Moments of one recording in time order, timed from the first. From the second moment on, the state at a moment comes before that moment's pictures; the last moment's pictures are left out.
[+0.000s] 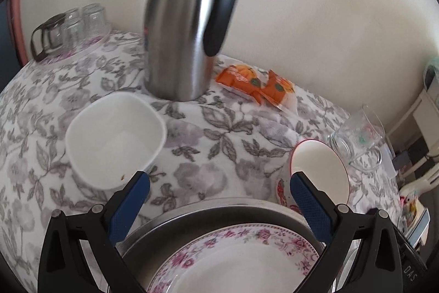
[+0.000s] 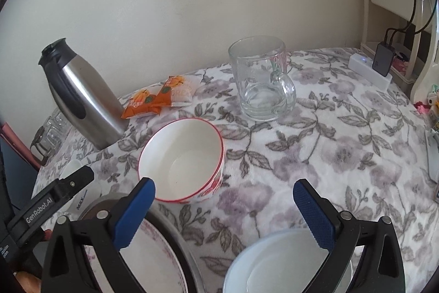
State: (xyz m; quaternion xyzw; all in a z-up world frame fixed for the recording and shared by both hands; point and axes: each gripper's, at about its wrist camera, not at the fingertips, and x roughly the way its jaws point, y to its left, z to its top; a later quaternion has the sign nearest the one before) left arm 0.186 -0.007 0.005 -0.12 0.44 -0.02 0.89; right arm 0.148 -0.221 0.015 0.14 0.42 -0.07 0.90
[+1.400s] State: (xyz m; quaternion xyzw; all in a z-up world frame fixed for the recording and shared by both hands) left arm 0.265 -0.097 -0.038 -0.02 0.59 -0.14 0.79; right arm 0.217 -0.221 -0.049 0.15 0.51 -0.06 0.84
